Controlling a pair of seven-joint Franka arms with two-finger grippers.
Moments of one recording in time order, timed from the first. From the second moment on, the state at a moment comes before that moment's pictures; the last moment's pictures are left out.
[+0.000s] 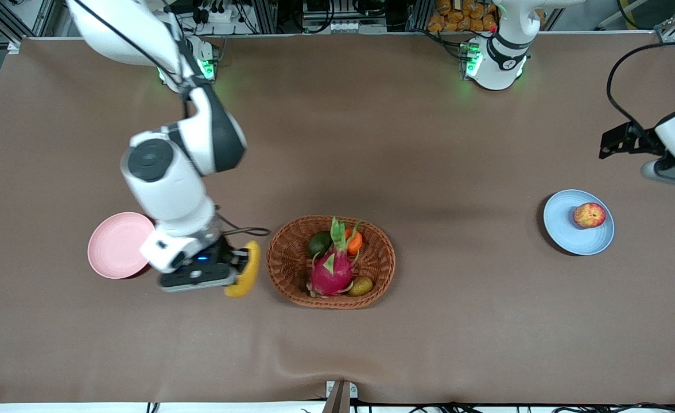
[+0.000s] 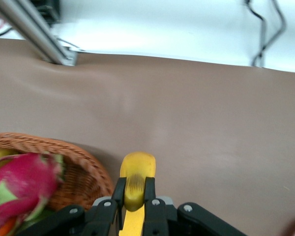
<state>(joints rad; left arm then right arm) -0.01 0.07 -0.01 -1.53 0.04 1.48 0.27 0.46 0.54 -0.13 -1.36 -0.01 2.18 0.25</state>
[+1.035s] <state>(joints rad) 0.00 -0.07 -0.01 -1.63 0.01 1.54 0.00 -0.03 0.54 -0.13 -1.55 0.00 1.97 -0.08</state>
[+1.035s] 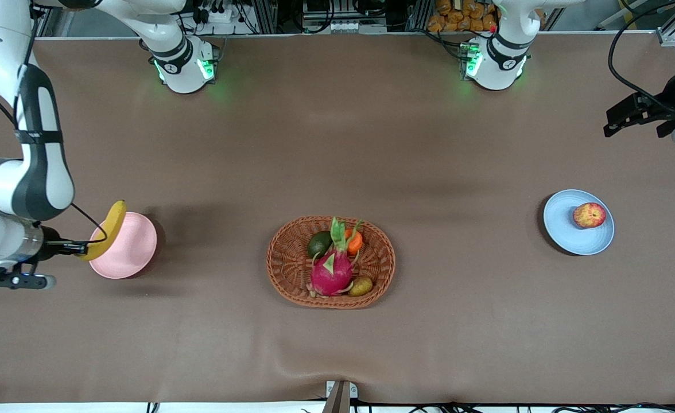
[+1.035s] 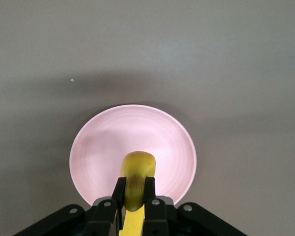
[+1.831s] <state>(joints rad) 0.00 -0.04 -0.03 -1.59 0.00 1.56 -0.05 -0.02 0.50 -0.12 -1.52 0.04 1.90 -0.08</state>
